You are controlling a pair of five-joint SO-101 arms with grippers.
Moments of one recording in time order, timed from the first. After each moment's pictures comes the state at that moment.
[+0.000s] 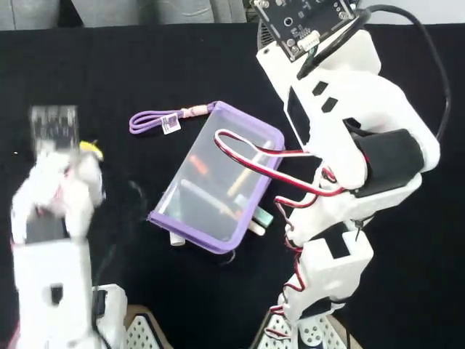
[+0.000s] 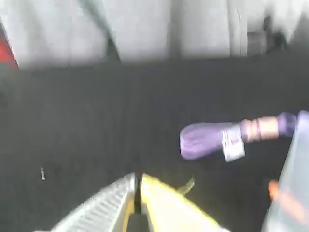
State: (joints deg) left arm -14.6 -57.7 48.7 51.2 -8.7; right arm -13.4 14.0 -94.1 98.9 31.0
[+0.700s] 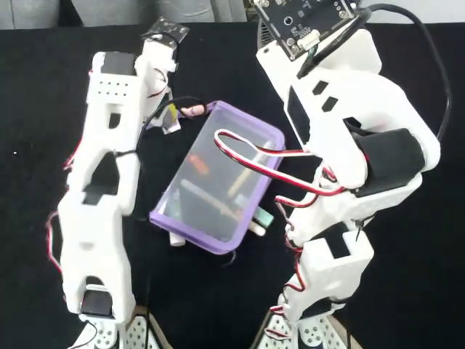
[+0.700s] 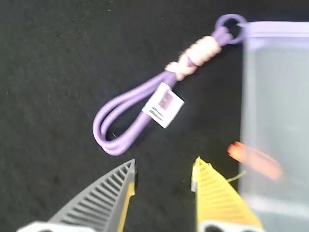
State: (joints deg) left arm 0.3 35.4 -46.8 90.2 -22.5; right arm -13.4 14.0 -94.1 98.9 31.0
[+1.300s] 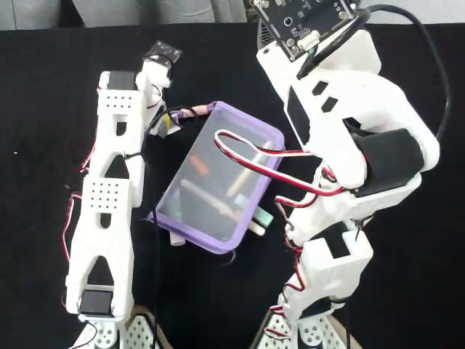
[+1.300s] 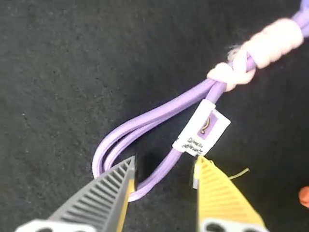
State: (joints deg) left arm -2.9 69.7 -81.6 93.5 -26.8; right arm -13.4 14.0 -94.1 98.9 31.0
